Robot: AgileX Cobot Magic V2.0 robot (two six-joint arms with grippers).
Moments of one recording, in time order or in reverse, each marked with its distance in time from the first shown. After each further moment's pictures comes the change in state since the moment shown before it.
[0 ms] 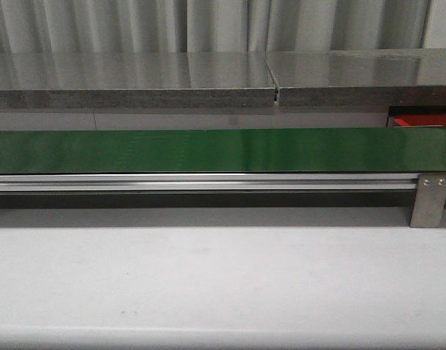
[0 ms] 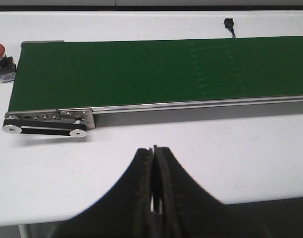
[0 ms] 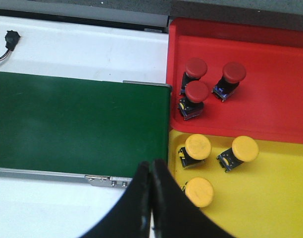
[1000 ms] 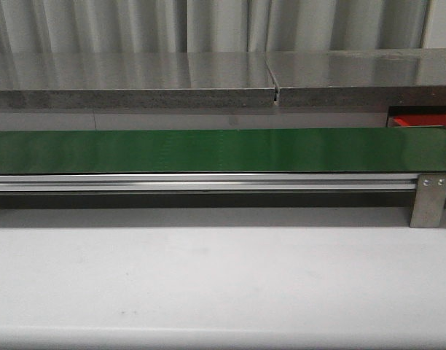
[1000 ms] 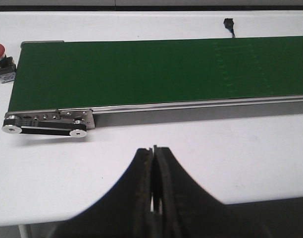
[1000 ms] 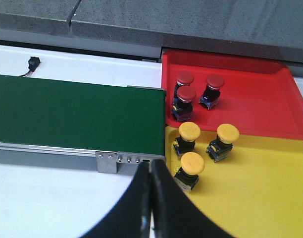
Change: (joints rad) left arm 0.000 0.000 0.000 0.000 0.000 0.000; right arm 0.000 -0.526 0.334 0.000 -0.042 0.000
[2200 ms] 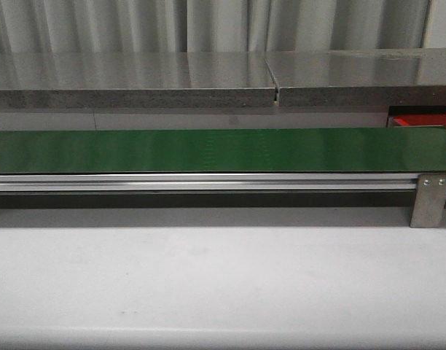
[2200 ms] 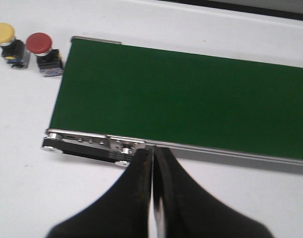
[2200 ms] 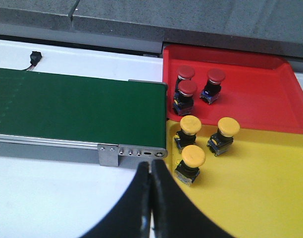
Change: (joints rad) left arm 0.151 0.458 -0.118 0.038 -0.224 -0.028; right arm 0.000 -0.024 0.008 0.000 0.029 0.000
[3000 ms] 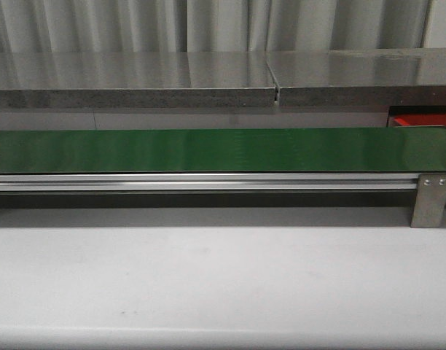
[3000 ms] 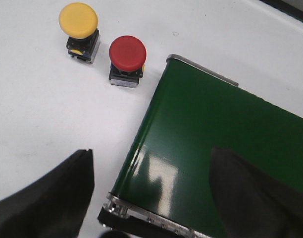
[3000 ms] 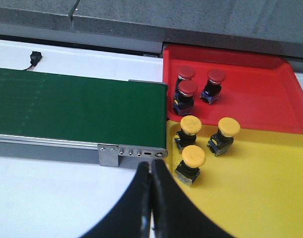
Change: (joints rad) left arm 0.237 0.603 -0.408 -0.075 0.034 -0.005; right arm 0.000 0.000 0.000 0.000 0.000 0.000
